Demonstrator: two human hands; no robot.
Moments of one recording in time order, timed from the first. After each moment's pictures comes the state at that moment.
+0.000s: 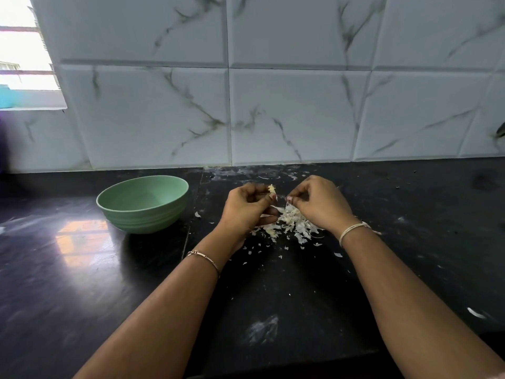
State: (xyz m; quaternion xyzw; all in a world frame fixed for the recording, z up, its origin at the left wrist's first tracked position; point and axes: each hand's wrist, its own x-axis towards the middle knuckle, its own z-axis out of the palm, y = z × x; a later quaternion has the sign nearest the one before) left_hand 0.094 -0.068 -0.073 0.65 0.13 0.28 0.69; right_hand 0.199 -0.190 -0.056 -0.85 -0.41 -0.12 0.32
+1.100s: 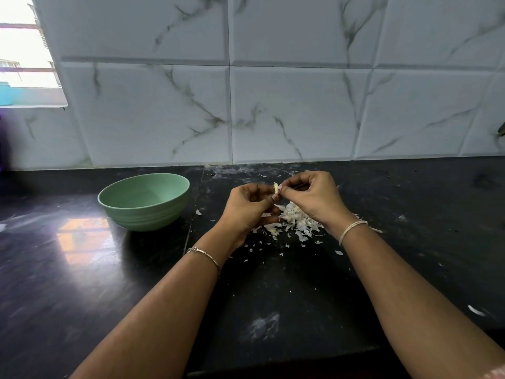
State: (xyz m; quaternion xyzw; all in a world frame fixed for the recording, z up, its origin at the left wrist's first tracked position) left_hand 0.091 -0.069 -0.073 0.65 0.12 0.26 0.70; right_hand 0.191 -0.179 -0.056 -0.74 -0.37 -0.03 0.56
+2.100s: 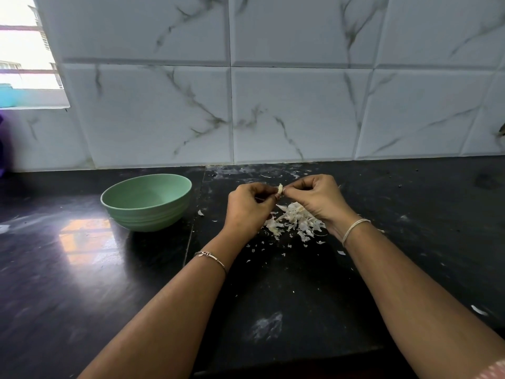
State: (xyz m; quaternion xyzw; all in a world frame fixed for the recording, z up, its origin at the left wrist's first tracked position) left_hand 0.098 -0.065 -0.076 0.78 0.17 0.36 0.47; right_hand 0.188 -0.181 -0.055 -0.71 -0.33 0.04 0.62
